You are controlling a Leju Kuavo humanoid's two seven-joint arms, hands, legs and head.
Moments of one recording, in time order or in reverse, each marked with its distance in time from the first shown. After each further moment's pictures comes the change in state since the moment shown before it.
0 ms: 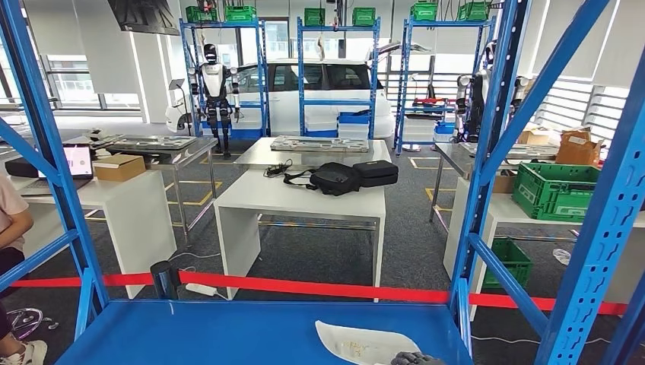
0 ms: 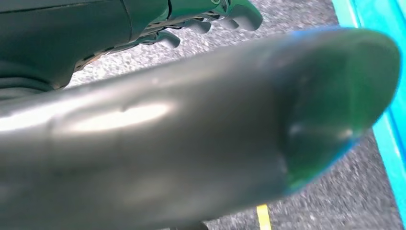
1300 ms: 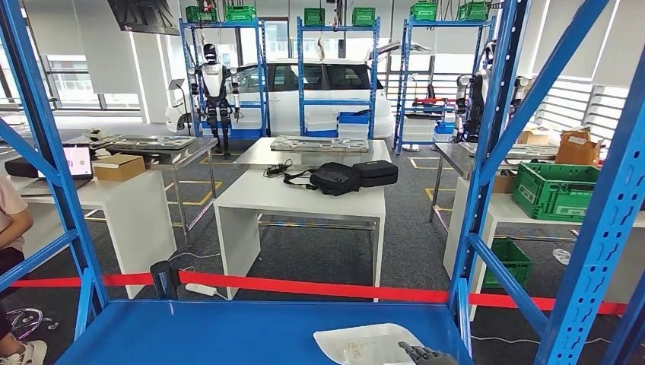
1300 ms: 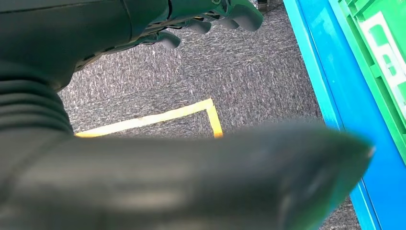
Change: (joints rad) left arm -0.006 0.006 0.016 -0.002 -0.012 0.017 -0.130; right arm 0.017 -0.022 0.000 -0.011 -0.019 -0.132 0.021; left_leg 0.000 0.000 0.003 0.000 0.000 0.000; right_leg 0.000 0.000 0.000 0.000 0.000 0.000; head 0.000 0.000
